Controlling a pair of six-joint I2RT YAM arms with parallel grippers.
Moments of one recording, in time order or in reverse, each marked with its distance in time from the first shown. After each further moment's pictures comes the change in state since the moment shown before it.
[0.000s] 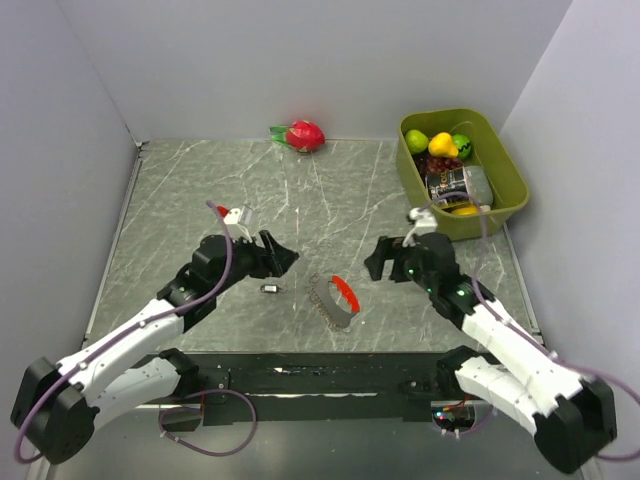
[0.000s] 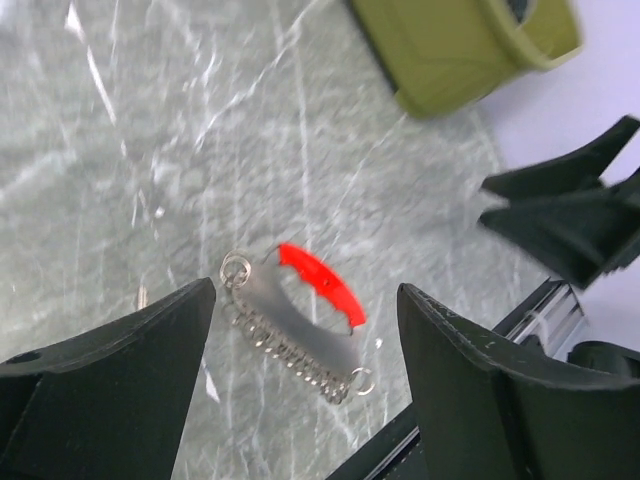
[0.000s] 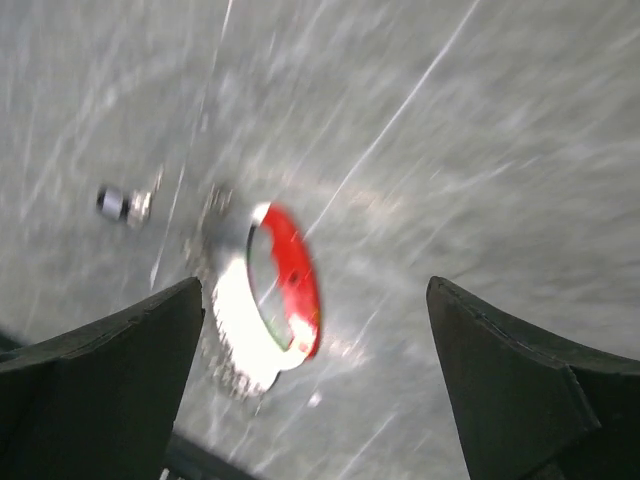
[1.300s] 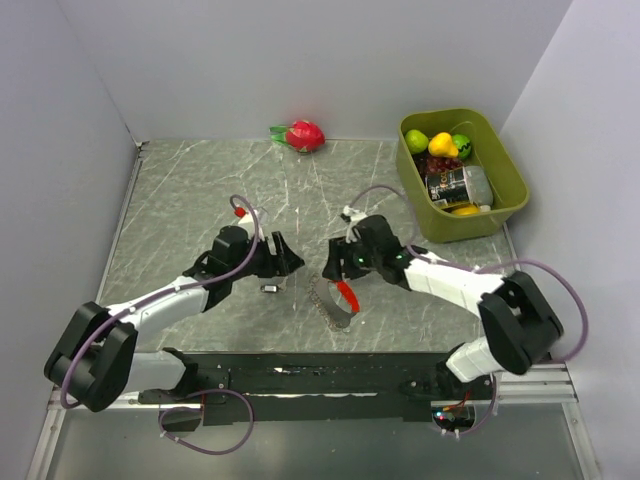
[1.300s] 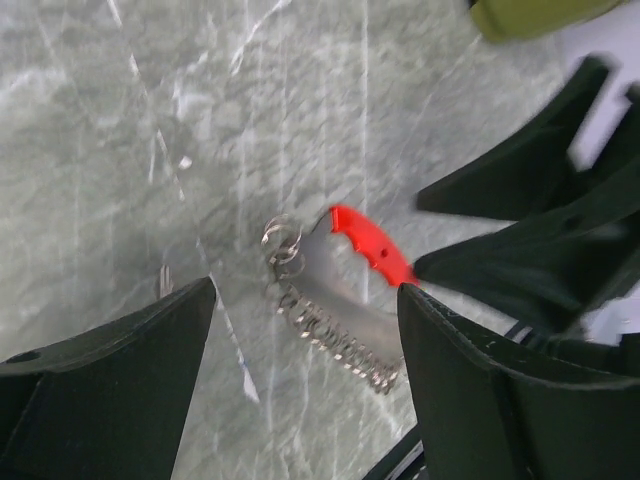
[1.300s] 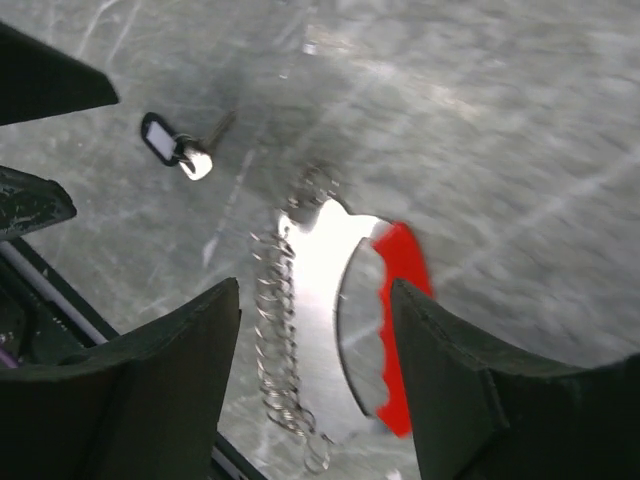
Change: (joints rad) left arm 0.078 0.308 -0.005 0.123 0.156 0.011; right arm 0.132 0.532 0.174 0.172 -0.207 -0.013
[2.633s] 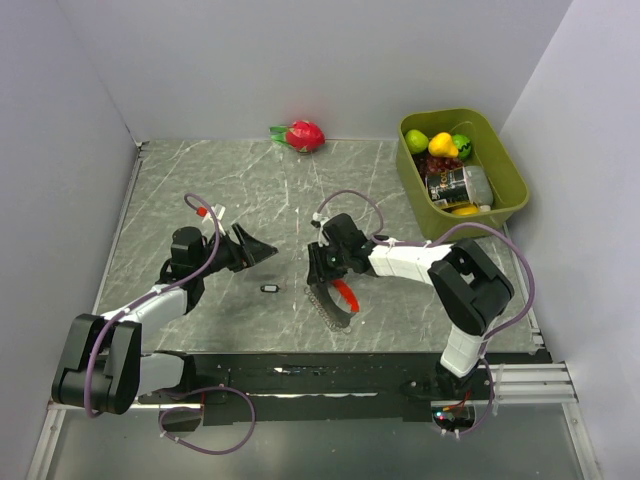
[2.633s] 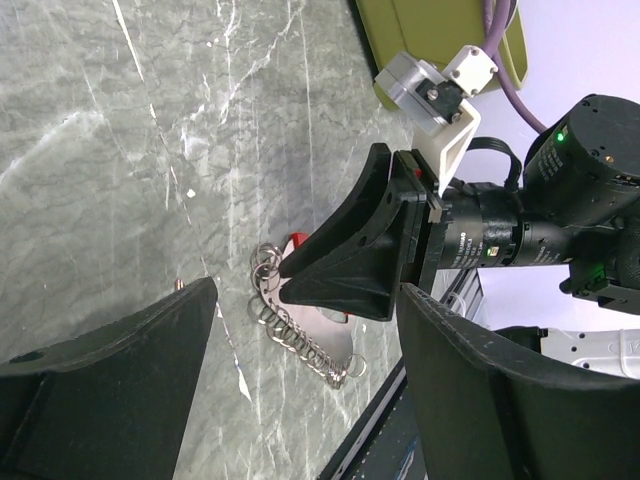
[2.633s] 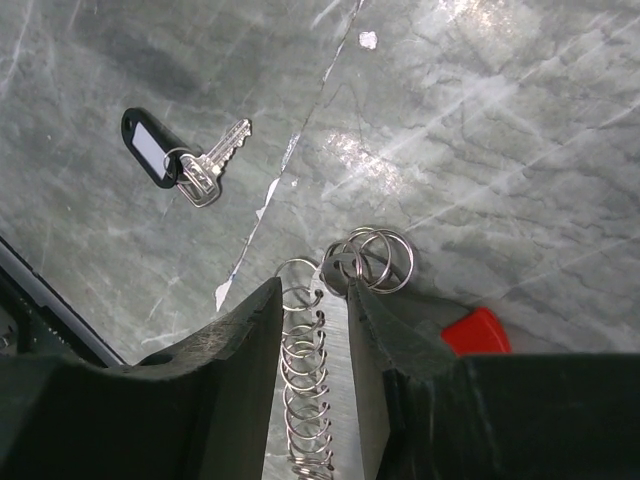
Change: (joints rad) left arm 0.370 -0.023 -0.150 0.302 0.441 -0.149; right arm 0.095 0.344 0.224 -0.041 -0.051 0.034
